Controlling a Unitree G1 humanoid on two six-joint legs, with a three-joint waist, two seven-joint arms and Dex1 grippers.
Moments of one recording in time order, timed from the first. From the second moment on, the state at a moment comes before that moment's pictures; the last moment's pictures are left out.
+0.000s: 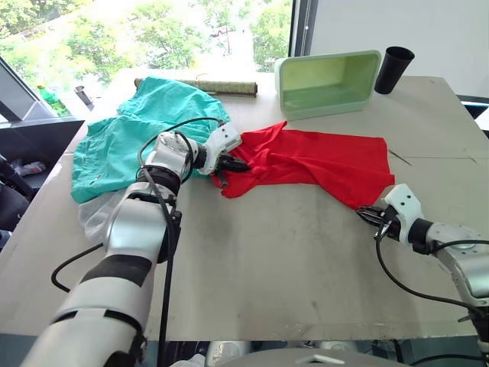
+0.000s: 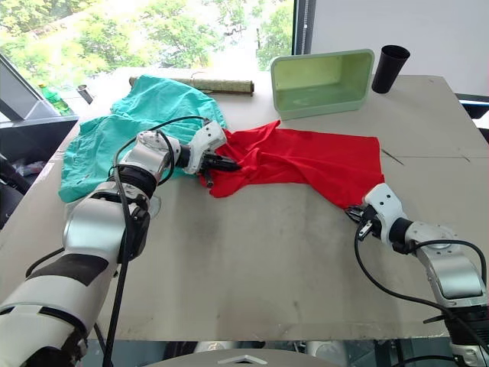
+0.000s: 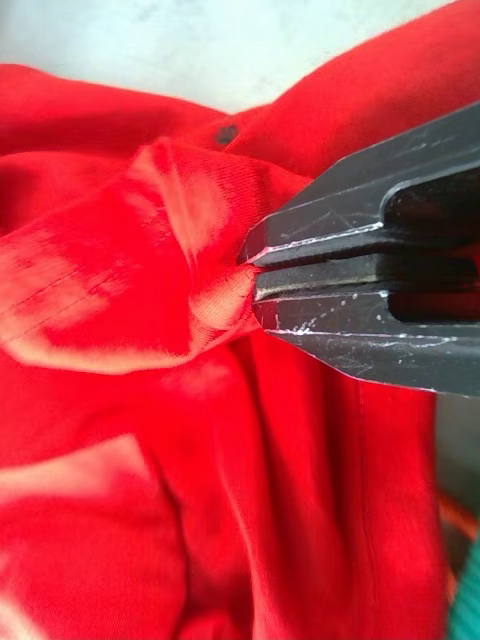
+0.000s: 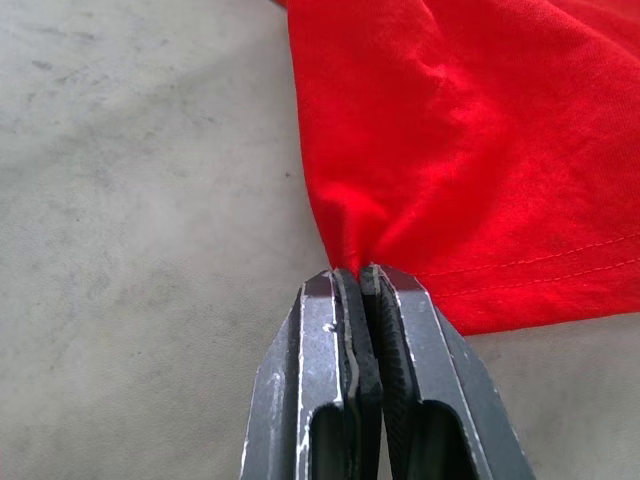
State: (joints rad) left arm -1.19 0.45 -0.08 1.31 0.15 0.00 -1.25; right arm -0.09 -0.67 -0.04 -0.16 0.25 0.44 0.76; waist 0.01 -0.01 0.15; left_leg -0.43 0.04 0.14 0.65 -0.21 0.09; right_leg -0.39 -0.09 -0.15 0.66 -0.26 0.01
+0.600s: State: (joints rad) left arm -1.29 0.56 0.12 1.23 -0.09 0.12 -1.51; right arm -0.27 -0.76 -0.14 -0.14 0.32 0.50 0.80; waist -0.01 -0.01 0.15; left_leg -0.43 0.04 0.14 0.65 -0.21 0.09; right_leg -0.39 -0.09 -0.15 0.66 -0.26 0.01
